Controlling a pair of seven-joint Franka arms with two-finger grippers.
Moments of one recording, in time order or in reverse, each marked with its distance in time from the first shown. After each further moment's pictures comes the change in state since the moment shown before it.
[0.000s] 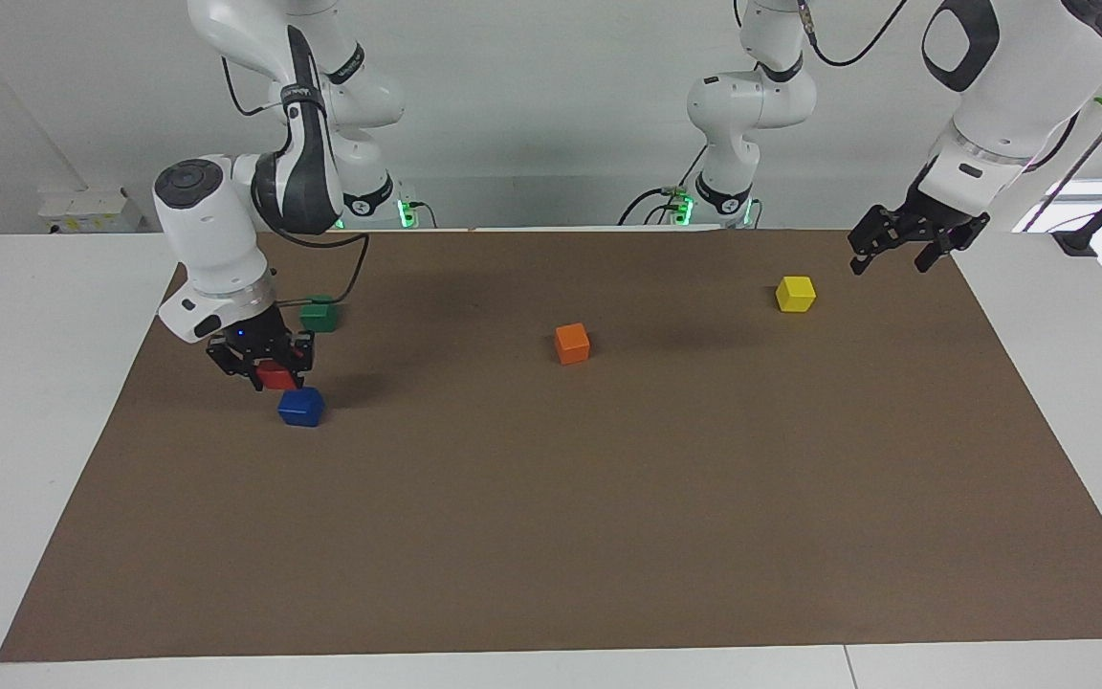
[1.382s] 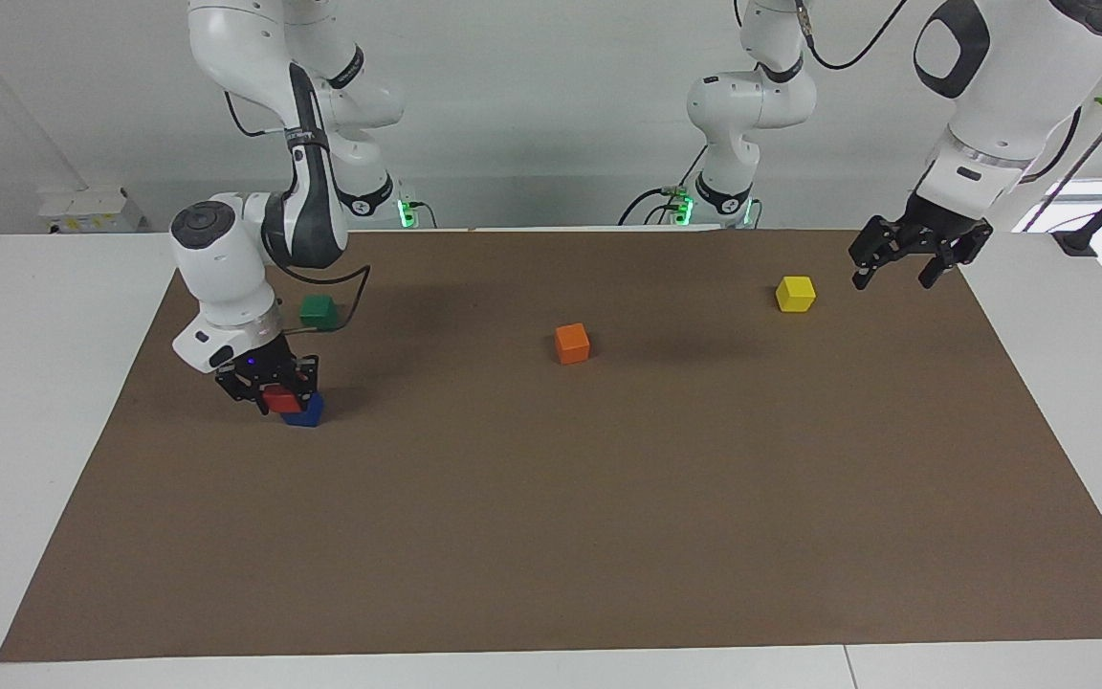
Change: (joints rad) left arm -0.014 0.007 0.000 -0.015 0.000 0.106 0.007; right arm -0.016 0.071 0.001 -0.053 0.000 0.145 -0.061
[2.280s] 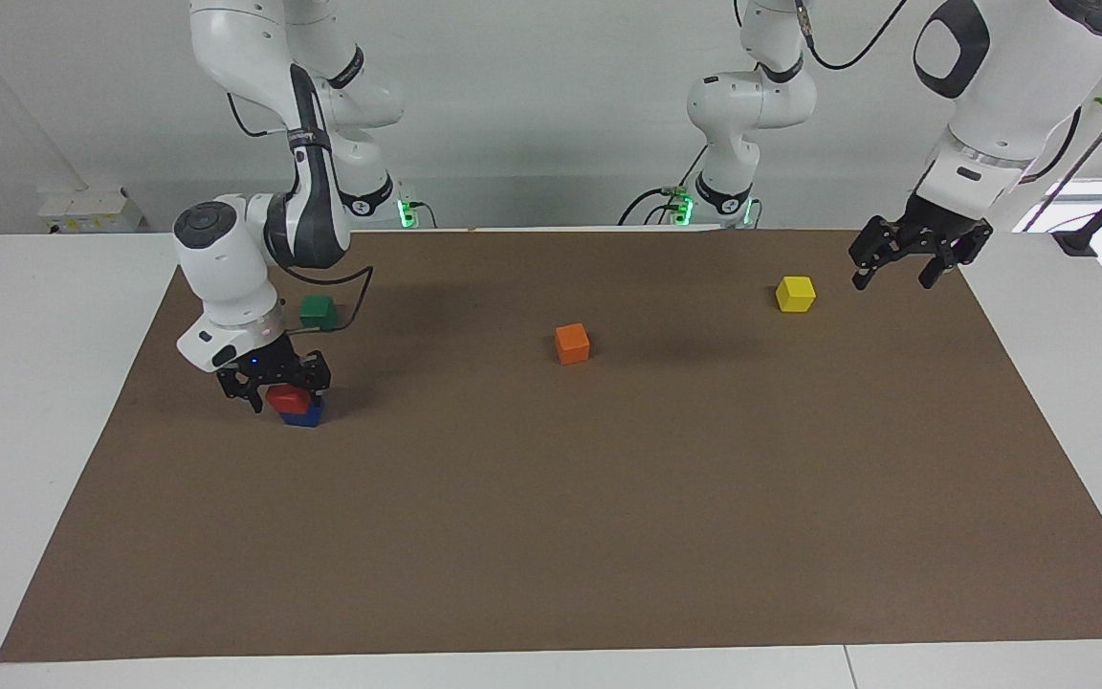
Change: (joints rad) left arm 0.000 0.000 0.000 0.000 0.000 0.001 0.000; right arm 0.003 -0.001 0.002 -0.006 0.029 0.006 0.000
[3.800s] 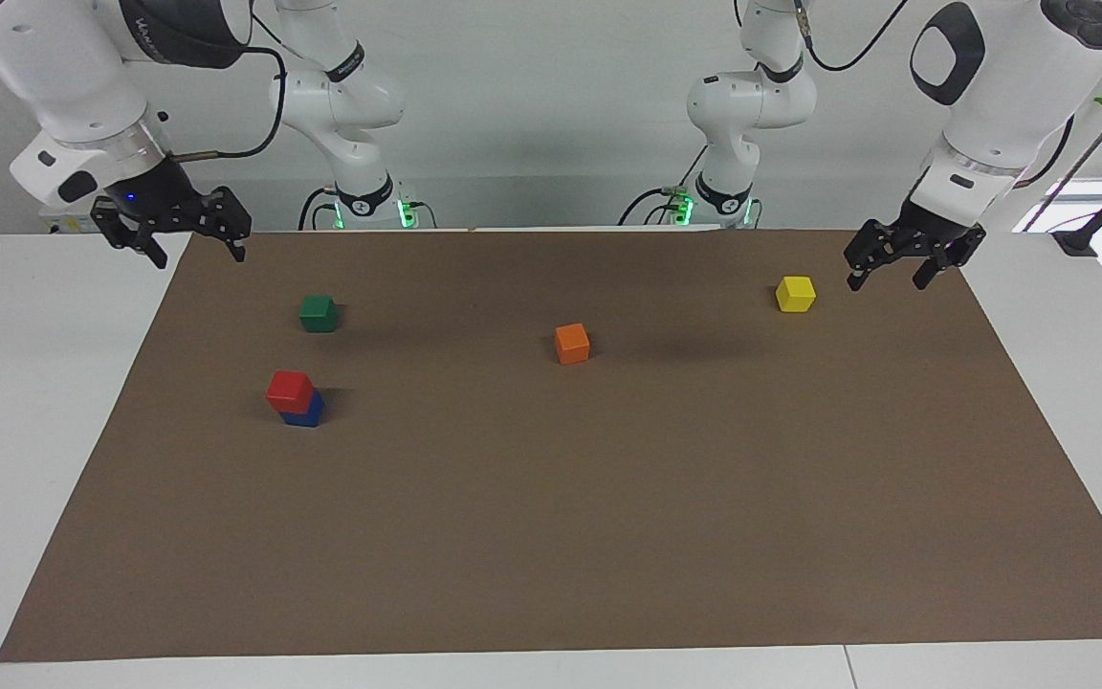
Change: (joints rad) left arm 0.000 -0.002 0.000 -0.018 0.000 -0.025 0.000; right arm -0.035 -0.145 -0.020 0.600 0.002 -0.968 -0.052
